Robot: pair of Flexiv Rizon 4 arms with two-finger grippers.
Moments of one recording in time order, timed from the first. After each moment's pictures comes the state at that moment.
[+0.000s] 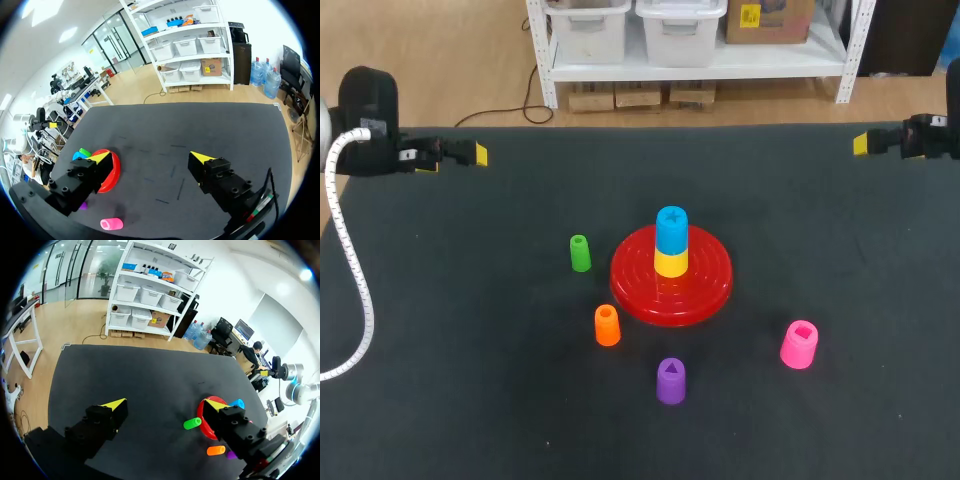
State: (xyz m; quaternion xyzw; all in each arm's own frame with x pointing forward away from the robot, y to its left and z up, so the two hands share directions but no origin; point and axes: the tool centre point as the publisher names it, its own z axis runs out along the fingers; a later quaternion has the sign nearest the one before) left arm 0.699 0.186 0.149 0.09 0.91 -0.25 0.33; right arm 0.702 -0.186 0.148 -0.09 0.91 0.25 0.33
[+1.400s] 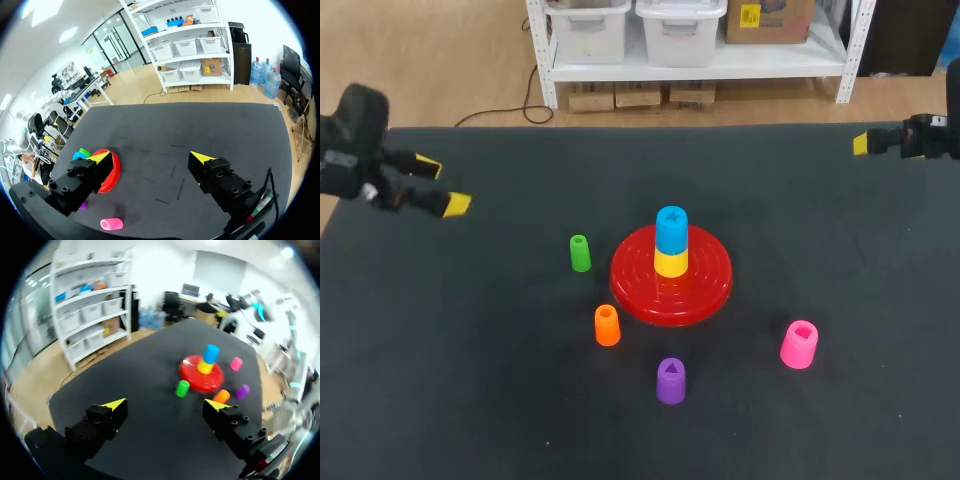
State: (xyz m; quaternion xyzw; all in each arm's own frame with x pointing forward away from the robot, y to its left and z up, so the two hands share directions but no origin) left arm 0.642 0.193 0.146 0.42 0.81 -0.24 0.33; right arm 0.702 -0.186 0.148 -0.09 0.91 0.25 0.33
